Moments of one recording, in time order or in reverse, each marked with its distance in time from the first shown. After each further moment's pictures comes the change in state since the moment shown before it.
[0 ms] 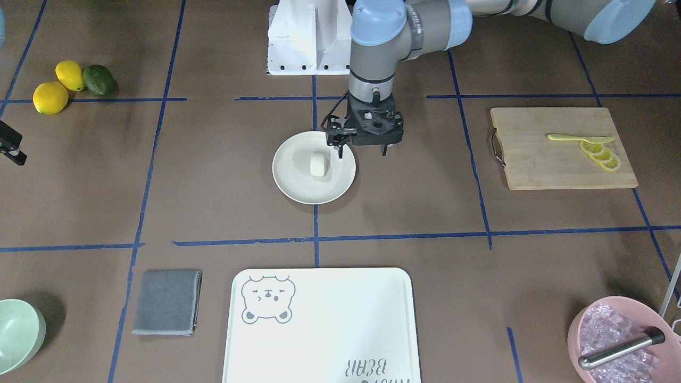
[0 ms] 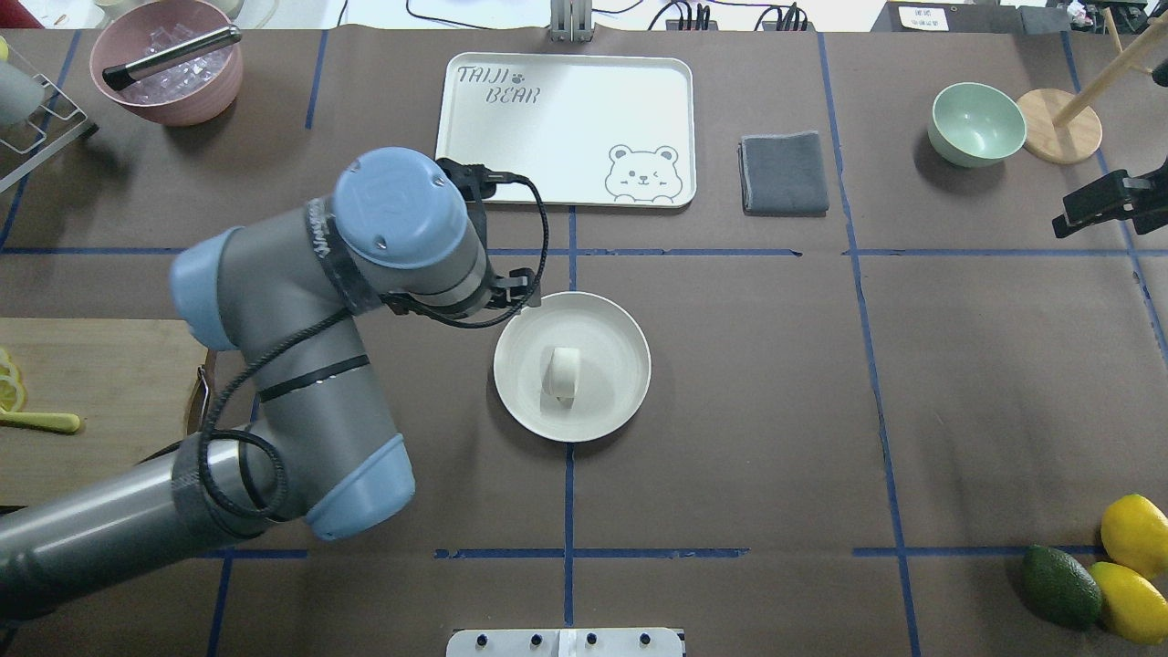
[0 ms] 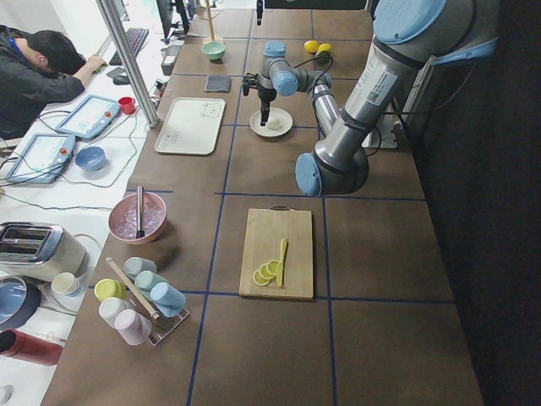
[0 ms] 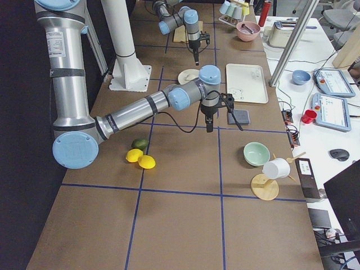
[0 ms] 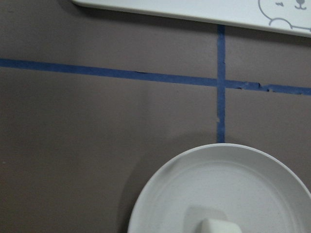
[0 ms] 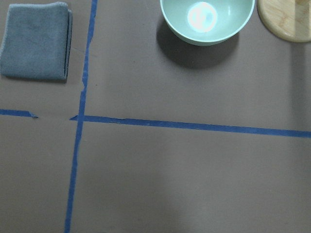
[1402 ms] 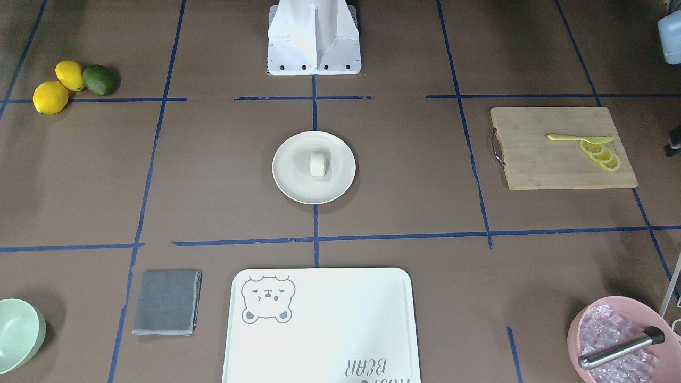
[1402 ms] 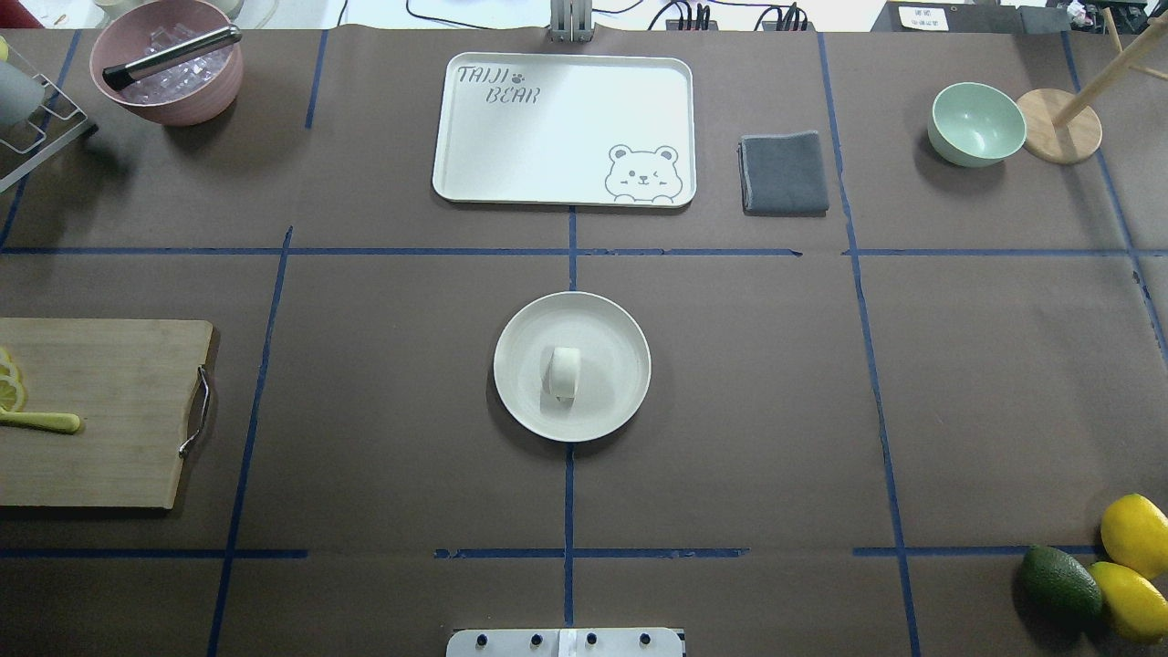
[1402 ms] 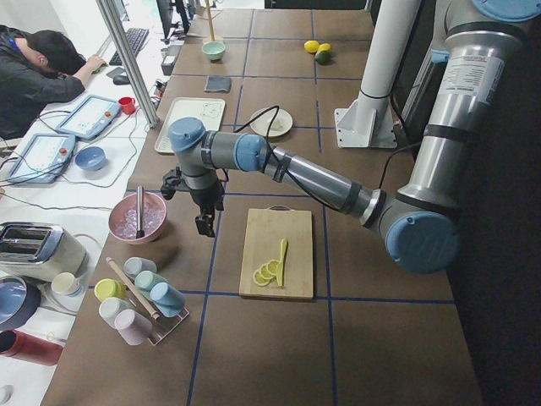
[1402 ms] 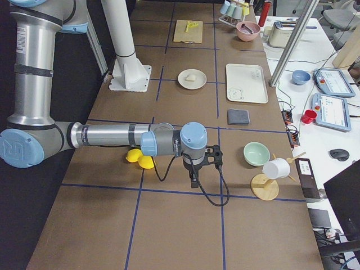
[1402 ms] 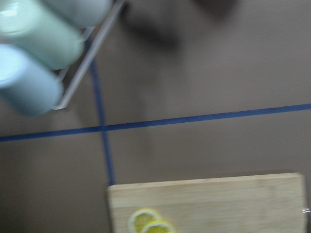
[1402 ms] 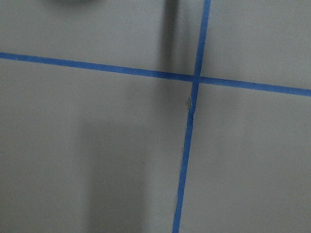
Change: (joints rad) left arm -0.885 0.468 0.108 0.206 -0.452 1.219; right arm 0.299 -0.179 -0.167 -0.004 0.096 -0.464
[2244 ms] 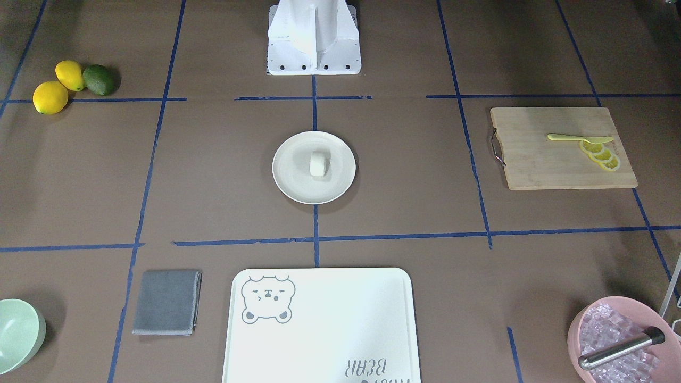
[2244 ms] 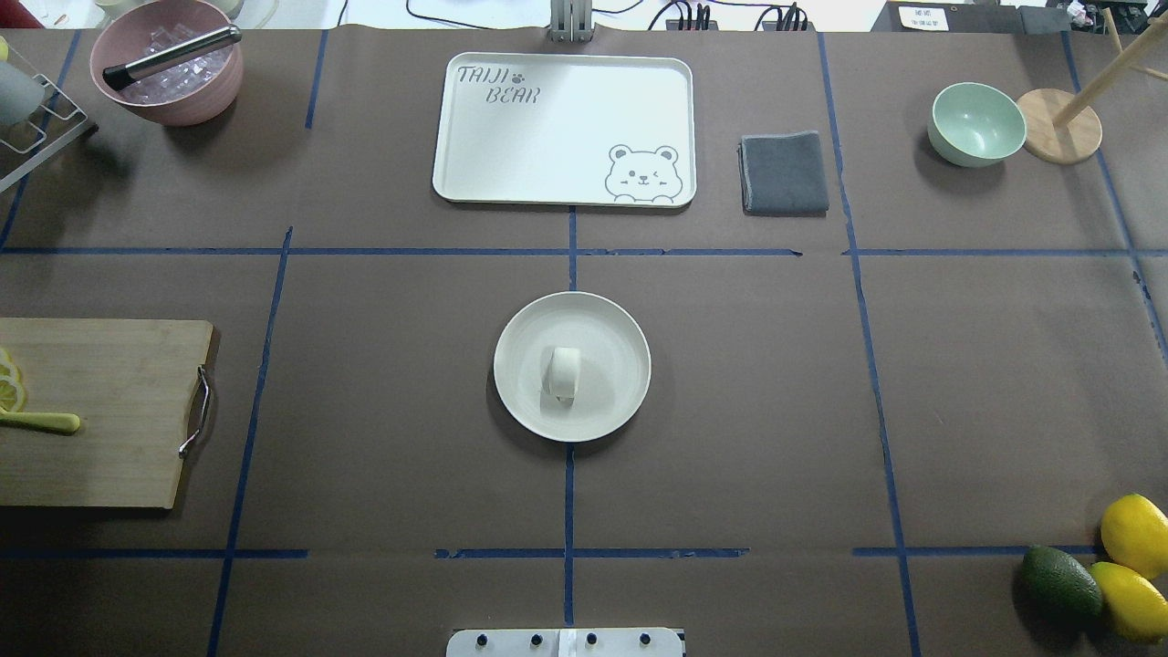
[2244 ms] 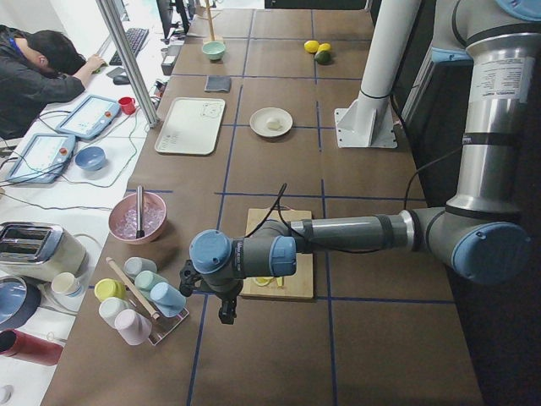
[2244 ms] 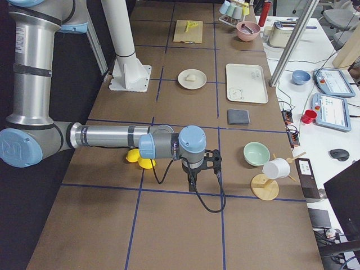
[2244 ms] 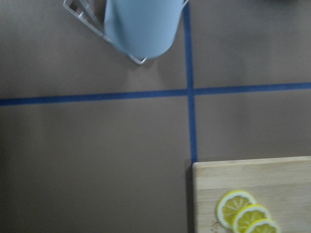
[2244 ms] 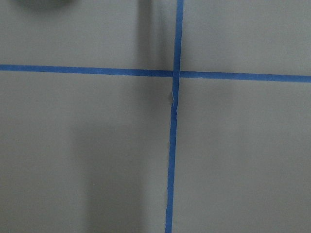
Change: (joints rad) left arm -0.106 0.219 0.219 -0.414 -0.109 0.045; right arm 0.011 0.000 -0.014 0.004 -0.001 0.040
